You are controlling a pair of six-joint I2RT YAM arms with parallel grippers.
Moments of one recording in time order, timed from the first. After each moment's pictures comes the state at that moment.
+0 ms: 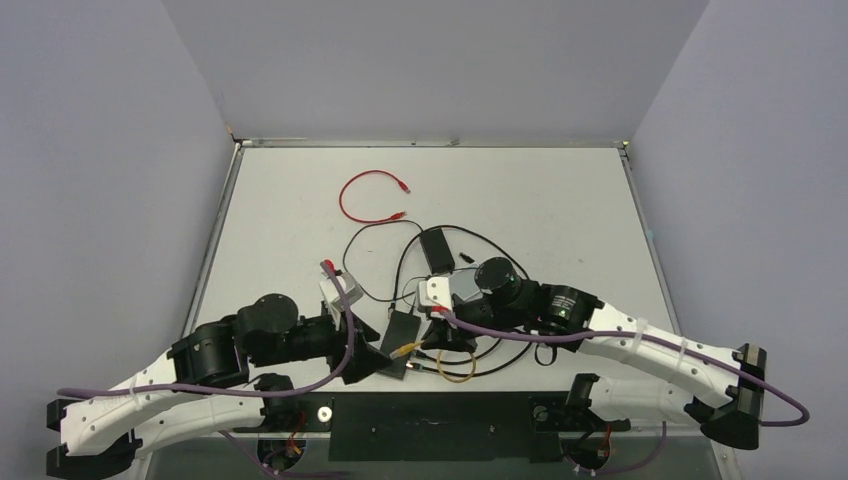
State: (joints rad) left arm -1.18 0.59 0.88 -0.71 0.09 -0.46; right arm 1.09 1.09 0.99 -0.47 -0.54 -0.26
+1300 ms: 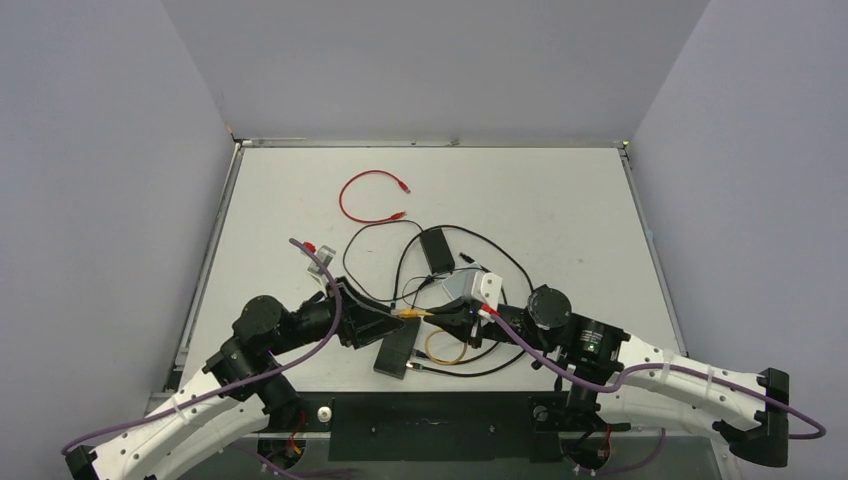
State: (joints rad) left arm -0.85 0.47 0.49 0.06 0.37 -1.00; right arm 1.16 0.77 0.66 0.05 -0.17 -0.09
